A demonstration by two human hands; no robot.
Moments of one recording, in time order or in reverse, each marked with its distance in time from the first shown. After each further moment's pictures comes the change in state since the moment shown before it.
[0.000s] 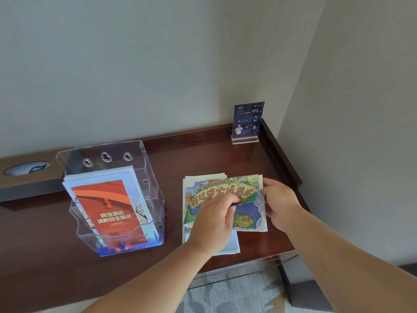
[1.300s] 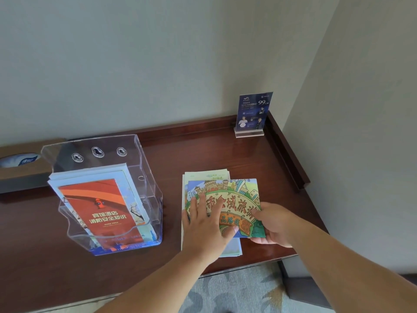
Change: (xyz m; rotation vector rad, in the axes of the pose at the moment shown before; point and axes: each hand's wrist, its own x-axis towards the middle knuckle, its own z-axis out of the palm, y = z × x) left_hand -0.020 -0.058 0.033 0.552 -0.325 -0.372; right_hand 0.010 0.031 -0.001 -0.443 -0.238 0.304
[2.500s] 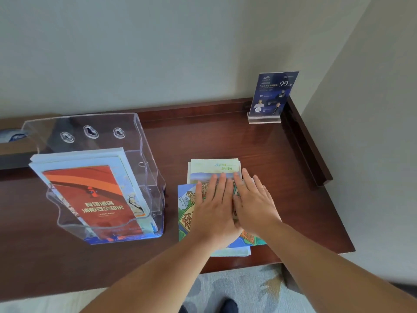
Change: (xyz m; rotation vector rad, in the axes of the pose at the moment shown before) left_hand 0.034 -0.003 0.013 0.117 0.095 0.196; right_hand 0.049 0.006 0.053 -1.133 0.317 -0.689
